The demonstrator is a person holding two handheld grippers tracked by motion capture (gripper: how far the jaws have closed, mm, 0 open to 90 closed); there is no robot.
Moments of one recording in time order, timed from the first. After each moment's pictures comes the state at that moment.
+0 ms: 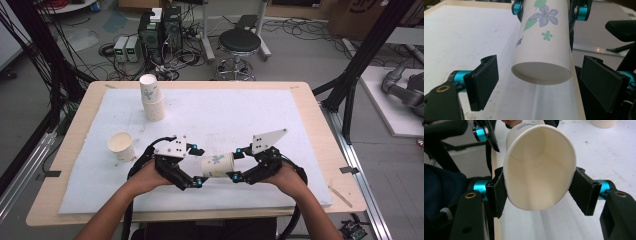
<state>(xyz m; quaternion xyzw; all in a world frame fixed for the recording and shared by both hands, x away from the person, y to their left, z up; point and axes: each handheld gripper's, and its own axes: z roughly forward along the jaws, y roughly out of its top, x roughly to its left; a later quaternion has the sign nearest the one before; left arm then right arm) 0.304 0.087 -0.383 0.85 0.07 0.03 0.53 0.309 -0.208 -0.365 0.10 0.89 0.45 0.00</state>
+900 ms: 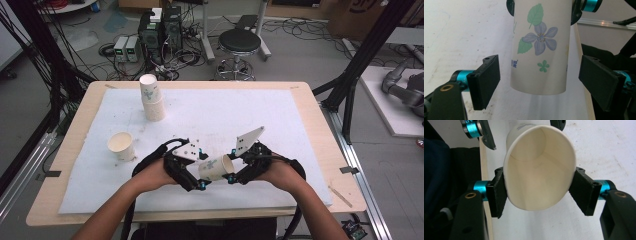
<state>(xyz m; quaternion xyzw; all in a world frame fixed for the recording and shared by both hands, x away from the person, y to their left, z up) 0.309 0.065 -0.387 0.90 0.05 0.03 0.44 0.313 -0.178 -0.356 0.08 0.94 0.32 0.04</state>
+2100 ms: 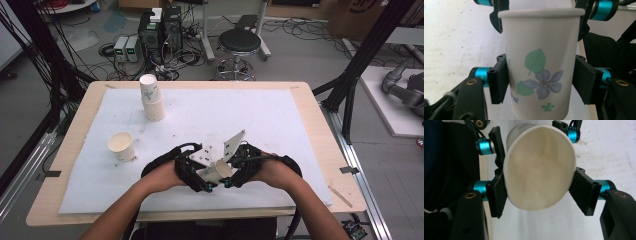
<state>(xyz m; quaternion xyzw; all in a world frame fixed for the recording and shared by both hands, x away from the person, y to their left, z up) 0.310 0.038 -0.395 0.92 0.03 0.02 0.38 0.310 -0.152 -0.356 0.04 0.97 0.24 0.04</state>
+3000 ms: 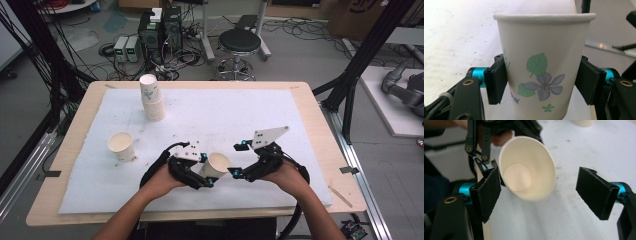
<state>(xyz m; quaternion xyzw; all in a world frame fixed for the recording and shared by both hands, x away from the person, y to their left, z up) 0.311 0.062 -0.416 0.85 0.12 0.02 0.51 0.308 -0.212 -0.357 0.16 0.88 0.45 0.05</state>
